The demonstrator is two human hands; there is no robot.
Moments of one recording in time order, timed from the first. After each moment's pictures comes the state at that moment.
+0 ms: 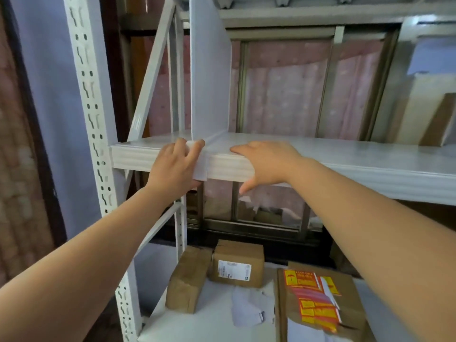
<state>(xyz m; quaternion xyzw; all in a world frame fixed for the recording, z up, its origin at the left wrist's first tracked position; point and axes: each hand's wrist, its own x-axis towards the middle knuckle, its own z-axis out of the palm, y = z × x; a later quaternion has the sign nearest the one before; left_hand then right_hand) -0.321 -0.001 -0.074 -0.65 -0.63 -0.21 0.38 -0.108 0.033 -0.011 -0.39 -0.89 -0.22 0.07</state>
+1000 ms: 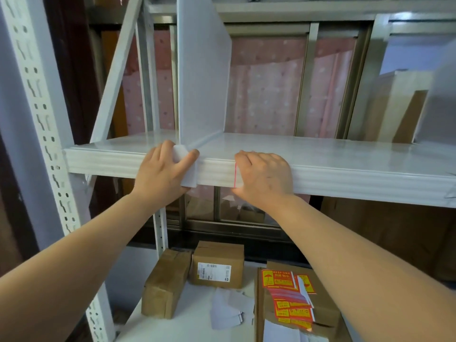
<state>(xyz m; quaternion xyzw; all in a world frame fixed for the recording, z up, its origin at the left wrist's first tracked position) -0.275 0.009 -0.075 -0.67 -0.57 -0.22 0.42 -0.063 0.046 -0.065 -0.40 -0.79 -0.35 0.31</state>
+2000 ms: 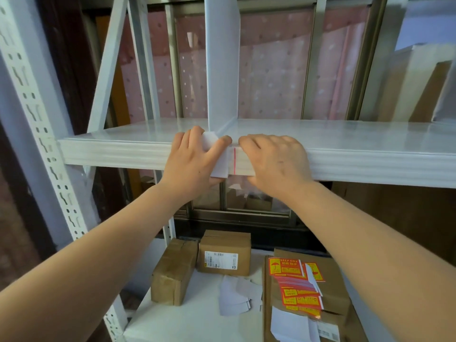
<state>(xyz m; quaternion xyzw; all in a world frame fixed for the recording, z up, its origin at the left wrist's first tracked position) -0.225 0.027 -0.079 -0.68 -0.54 -0.24 0.44 -0.041 0.039 -0.058 -0.39 -0.81 -0.35 0.27</state>
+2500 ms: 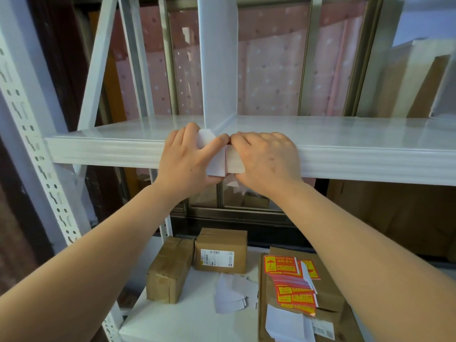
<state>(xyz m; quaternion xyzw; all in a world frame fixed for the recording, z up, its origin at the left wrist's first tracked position) -0.218 0.034 -0.079 -0.69 -0.50 -0.29 0.45 -0.046 0.049 -0.067 -0.37 -0.78 -0.36 0.34</state>
